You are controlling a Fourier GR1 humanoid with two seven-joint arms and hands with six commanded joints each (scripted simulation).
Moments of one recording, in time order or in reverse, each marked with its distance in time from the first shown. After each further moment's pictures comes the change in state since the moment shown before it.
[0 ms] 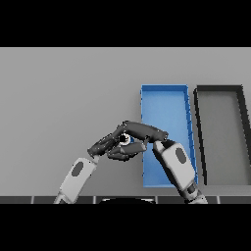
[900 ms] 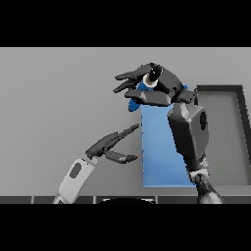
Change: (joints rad) left arm 0.020 0.017 -0.004 -0.030 0.004 0.010 0.039; right arm -0.476 -0.100 -0.340 0.128 -0.425 -0.317 0.217
